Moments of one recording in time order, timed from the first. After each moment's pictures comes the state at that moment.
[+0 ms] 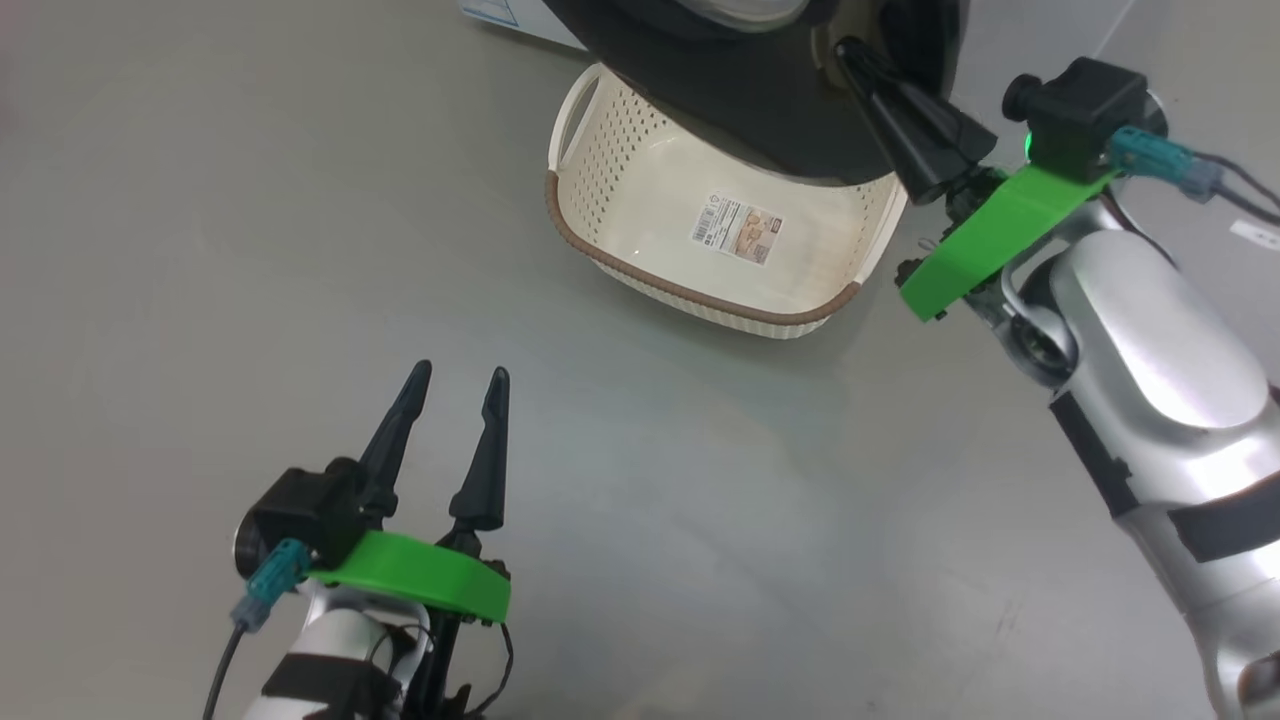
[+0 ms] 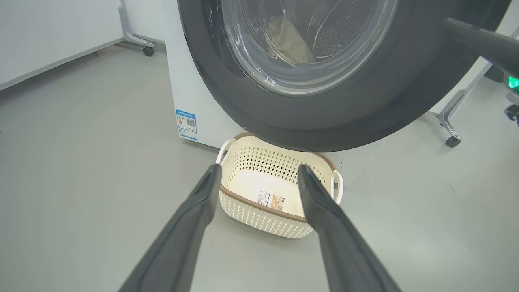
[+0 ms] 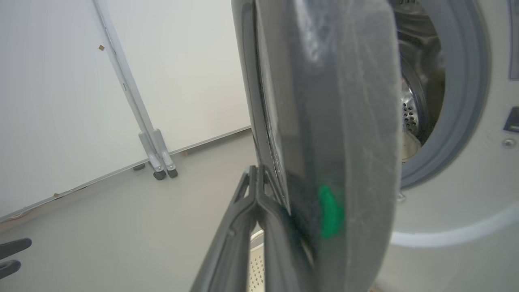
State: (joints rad) left arm -0.29 0.12 -0.38 0.21 -0.41 -0.13 -0.25; right arm -0.82 -0.20 0.51 0.50 0.38 0.13 -0.26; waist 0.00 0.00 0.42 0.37
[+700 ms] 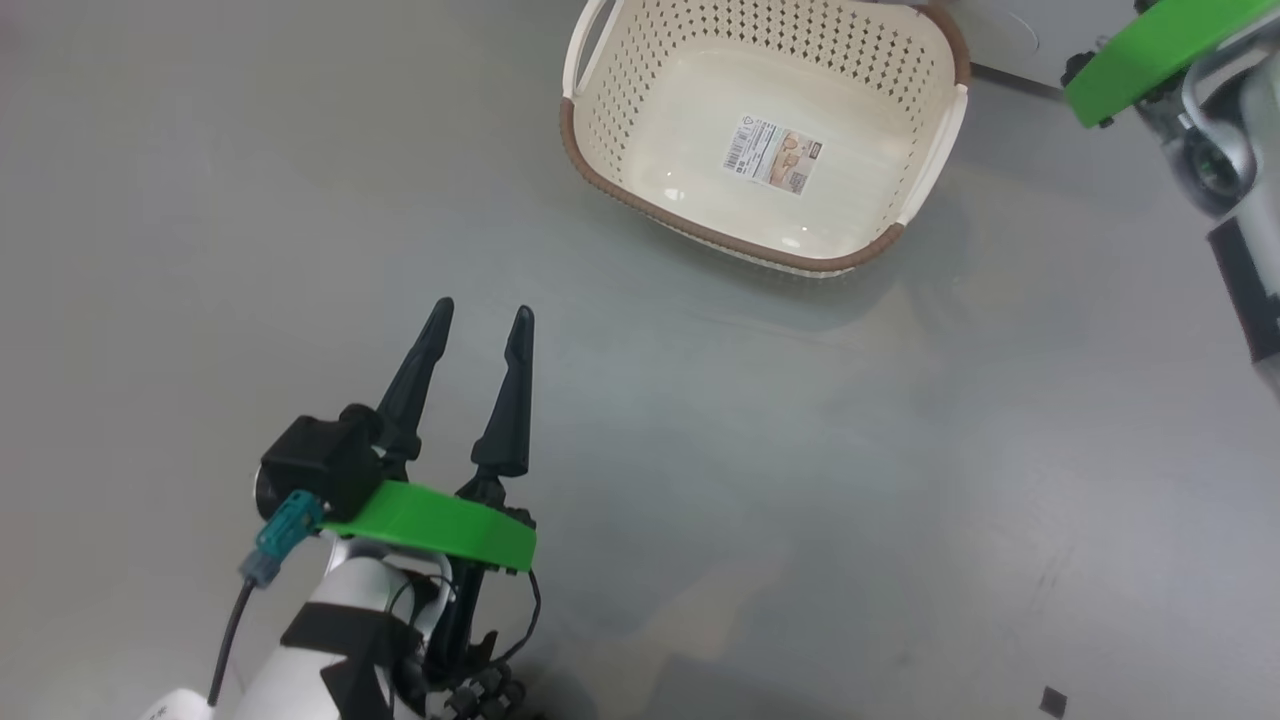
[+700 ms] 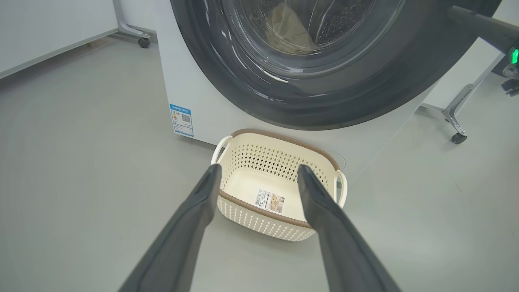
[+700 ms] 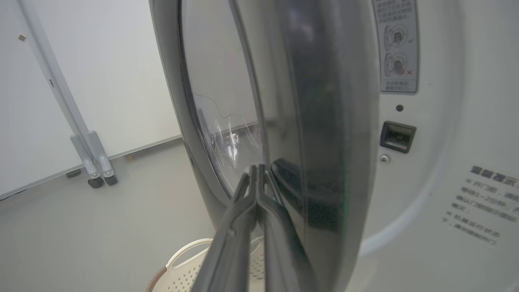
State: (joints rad) left arm -0.37 0.08 -0.39 0.20 -0.42 -0.13 -0.26; right arm -1.07 -0.30 0.43 0.64 0.33 0.13 -0.26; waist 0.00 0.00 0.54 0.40
